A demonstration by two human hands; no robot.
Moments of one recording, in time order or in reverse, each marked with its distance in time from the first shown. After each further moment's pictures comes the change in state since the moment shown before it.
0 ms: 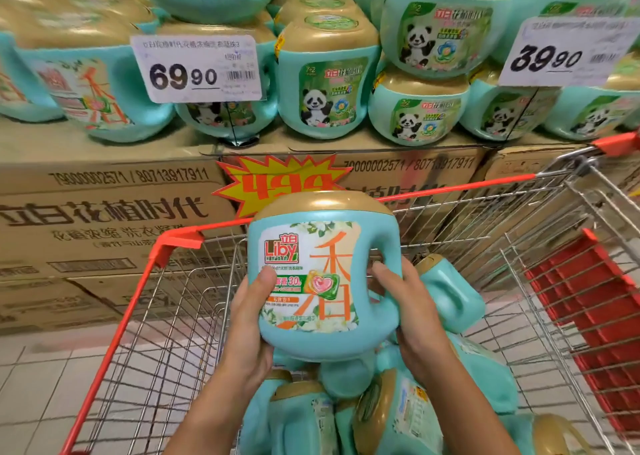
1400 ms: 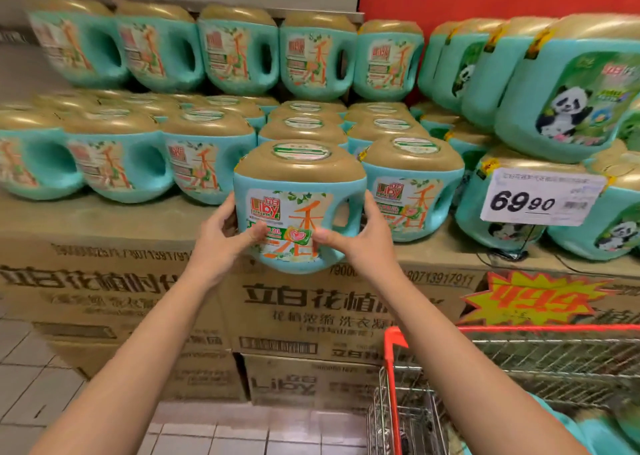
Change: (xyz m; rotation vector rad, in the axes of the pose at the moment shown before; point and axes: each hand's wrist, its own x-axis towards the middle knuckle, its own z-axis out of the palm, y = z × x) left_hand 0.139 0.428 -0.332 0.724 -0.015 0.687; right_hand 0.083 0.023 0.522 -0.479 -0.260 -0.644
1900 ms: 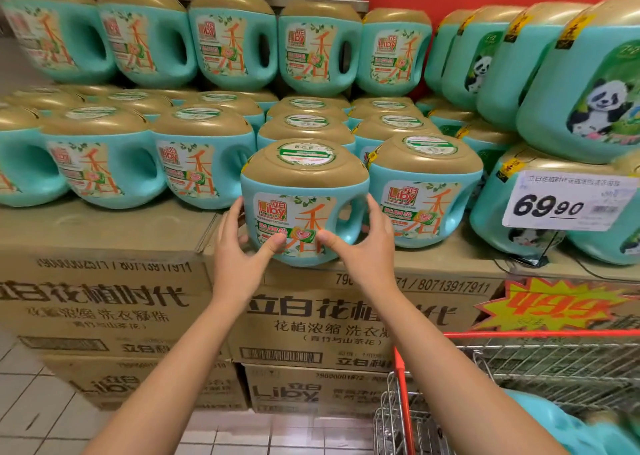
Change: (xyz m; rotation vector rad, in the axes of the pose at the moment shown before) left_hand 0.013 -0.039 0.027 0.200 0.238 -0.013; right_hand 0.021 0.042 0.026 -0.211 0.188 0.101
